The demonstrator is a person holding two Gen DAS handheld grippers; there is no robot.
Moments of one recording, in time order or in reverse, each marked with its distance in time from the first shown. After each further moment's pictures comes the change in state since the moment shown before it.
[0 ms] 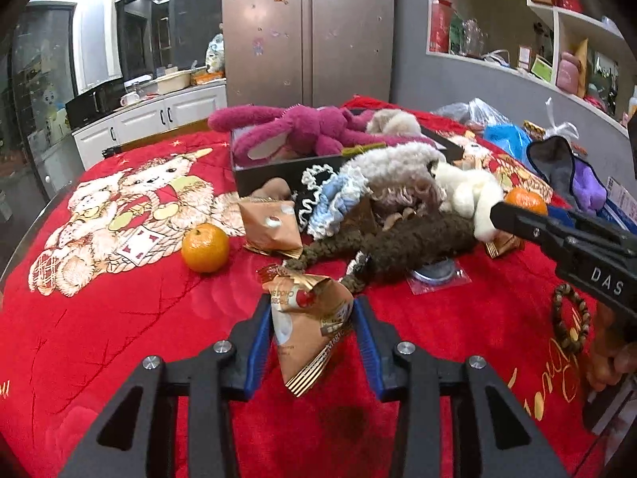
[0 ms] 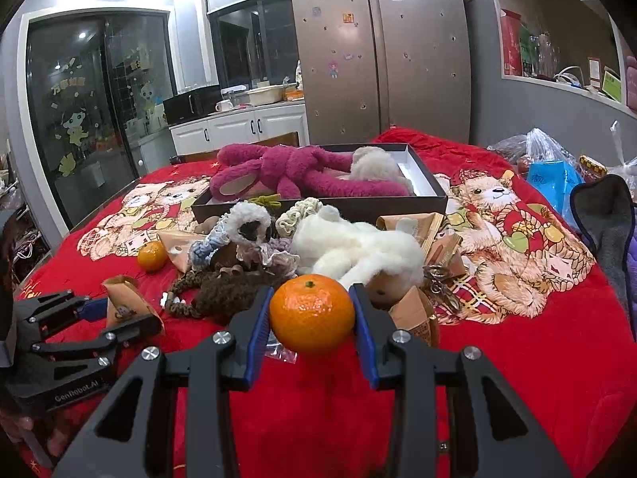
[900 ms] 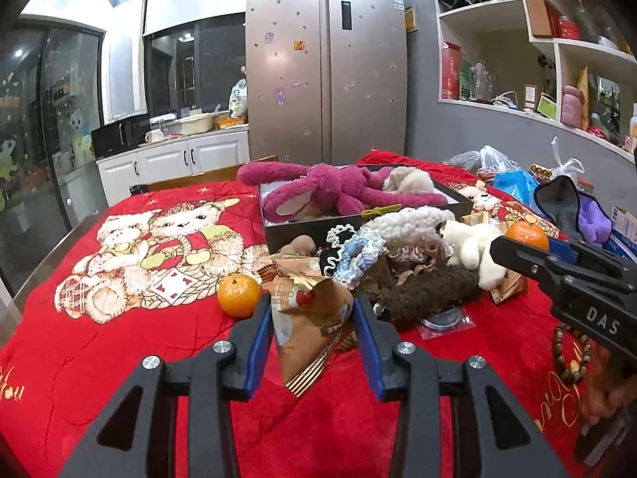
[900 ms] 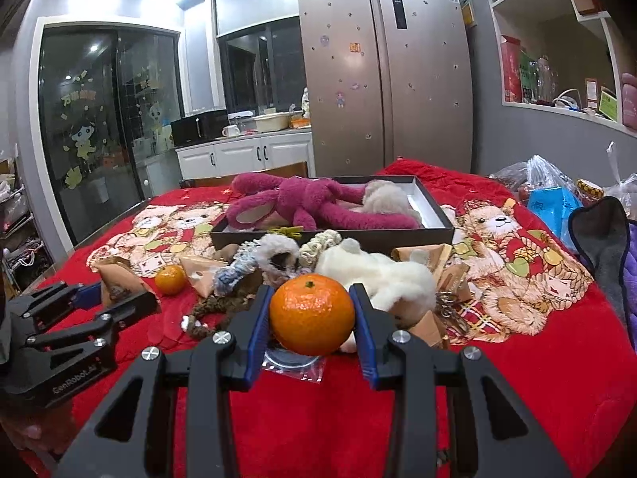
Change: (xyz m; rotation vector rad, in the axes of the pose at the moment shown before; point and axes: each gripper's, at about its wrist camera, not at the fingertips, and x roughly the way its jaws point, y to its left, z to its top) left arm -0.024 0.007 0.005 -0.021 -0.183 0.067; right arm -0.017 0.020 0.001 -0.022 -0.117 0.018
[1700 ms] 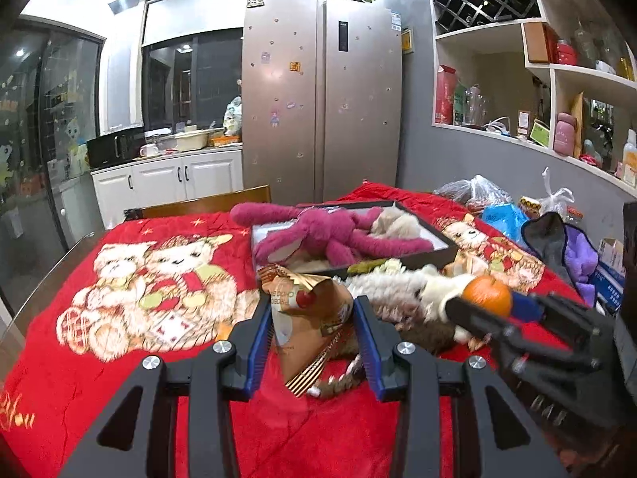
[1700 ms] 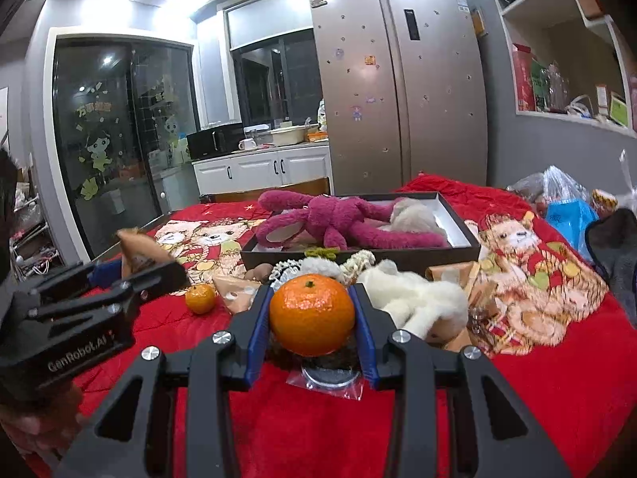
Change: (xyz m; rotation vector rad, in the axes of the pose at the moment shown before) left arm -0.015 -0.004 0.051 -0.010 -0.063 -0.035; right arm -0.002 0.021 0.016 -0.002 -0.038 0.067
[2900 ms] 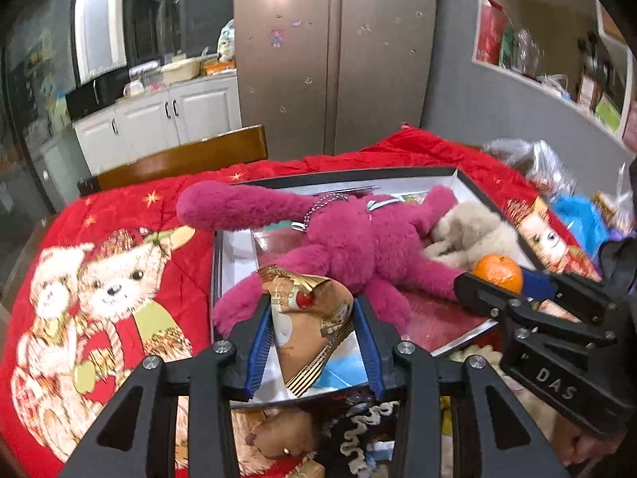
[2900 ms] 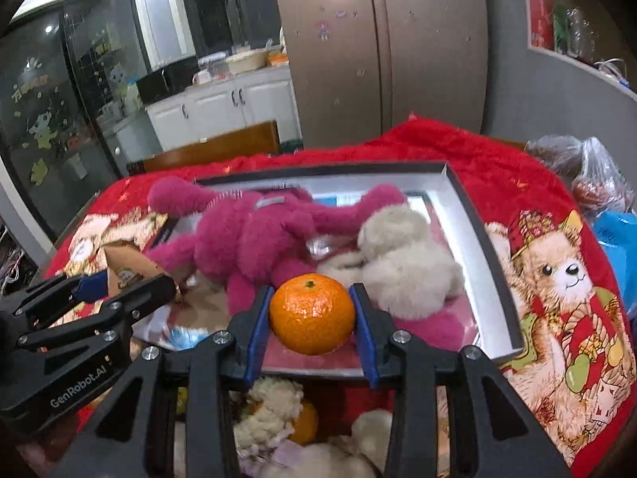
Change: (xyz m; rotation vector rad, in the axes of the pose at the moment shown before) left arm 0.196 0.016 0.063 -0.008 0.301 0.030; right arm 0.209 -0.087 0.082 0.076 0.335 -0.096
